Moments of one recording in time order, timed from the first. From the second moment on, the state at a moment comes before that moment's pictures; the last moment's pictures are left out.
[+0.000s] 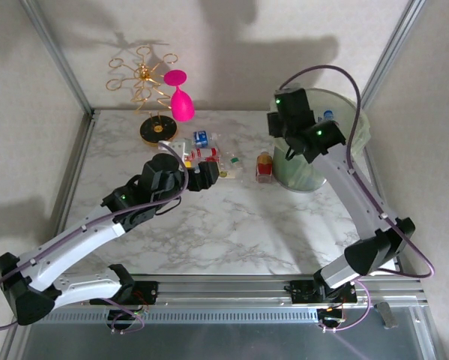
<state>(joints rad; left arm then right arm) -0.77 1.08 1.05 -0.37 -0.23 -0.63 0.58 1.51 1.75 -0.87 0.47 0.12</state>
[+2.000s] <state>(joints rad) -0.29 1.04 0.85 -0.40 -0.05 -0.84 0.62 2.08 1.56 -0.73 0.57 0.51</state>
